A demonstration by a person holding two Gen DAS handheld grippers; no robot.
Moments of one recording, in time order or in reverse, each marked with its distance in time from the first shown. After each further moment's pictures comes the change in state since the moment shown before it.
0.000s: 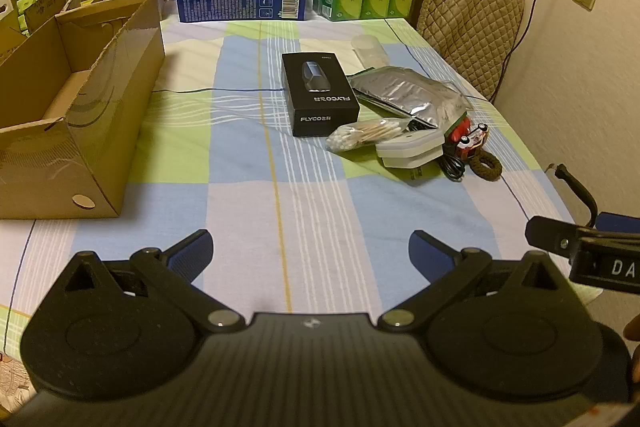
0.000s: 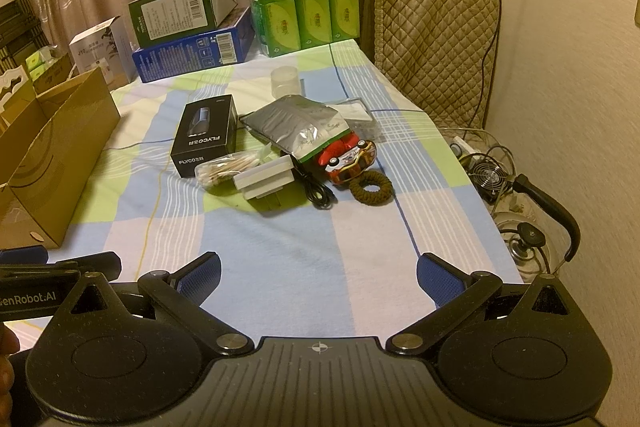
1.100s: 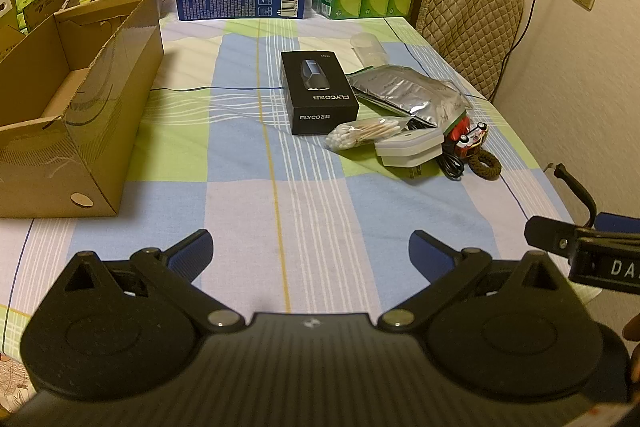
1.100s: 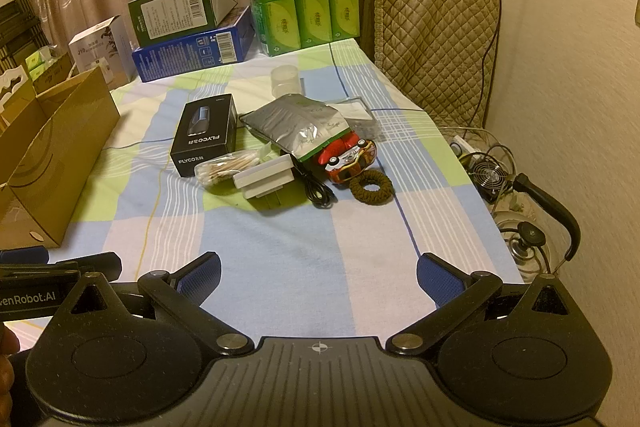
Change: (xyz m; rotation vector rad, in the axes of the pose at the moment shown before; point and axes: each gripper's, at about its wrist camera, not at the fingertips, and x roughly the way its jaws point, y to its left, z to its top) left arm 0.000 0.000 0.000 -0.001 0.003 0.000; right arm -0.001 -0.001 0.000 -0.005 0.003 0.003
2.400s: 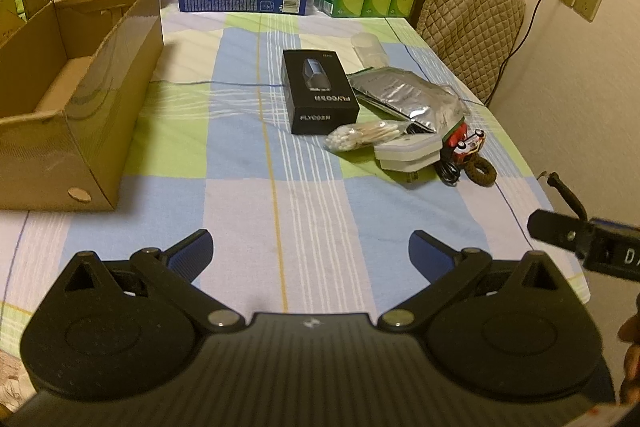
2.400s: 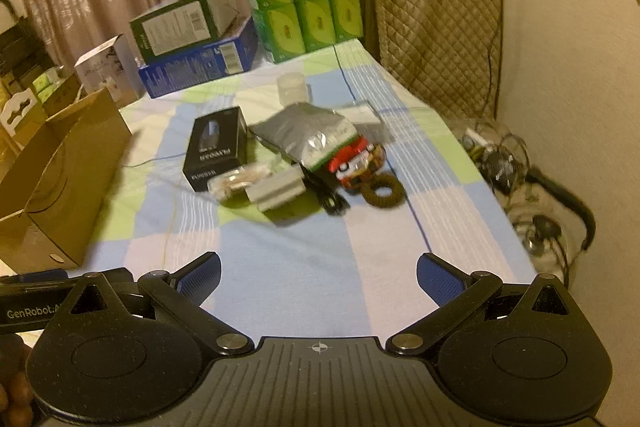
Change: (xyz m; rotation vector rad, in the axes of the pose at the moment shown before) left arm -0.001 0.006 0.007 -0.030 0.020 -0.023; right arm -0.006 -0.004 0.012 0.045 -0.002 0.060
